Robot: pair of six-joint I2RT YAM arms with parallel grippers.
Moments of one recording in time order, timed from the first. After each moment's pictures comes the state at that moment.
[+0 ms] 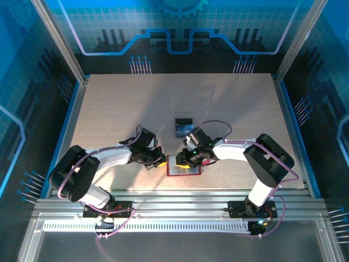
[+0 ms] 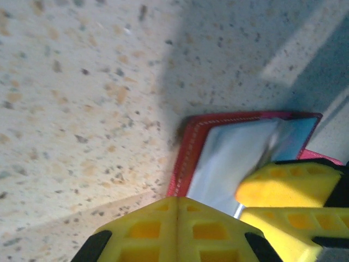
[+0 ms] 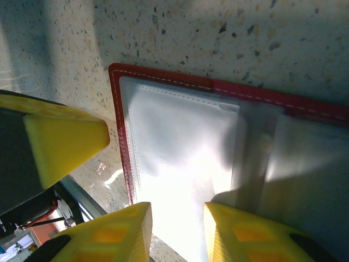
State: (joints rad) left arm -0.53 1.49 0.61 -0.18 0.49 -1.03; right arm 0.72 1.69 0.78 -0.14 -0.55 0.84
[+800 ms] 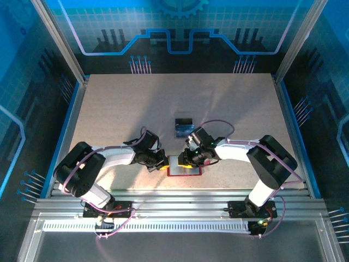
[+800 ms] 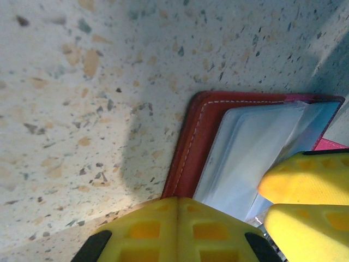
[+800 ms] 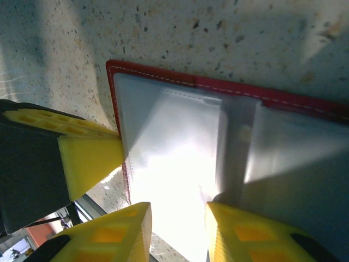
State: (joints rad) left arm -0.56 1.56 0.62 -0.16 0.52 -1.03; right arm 0.70 1.66 0.78 -0.20 -0.54 0.83
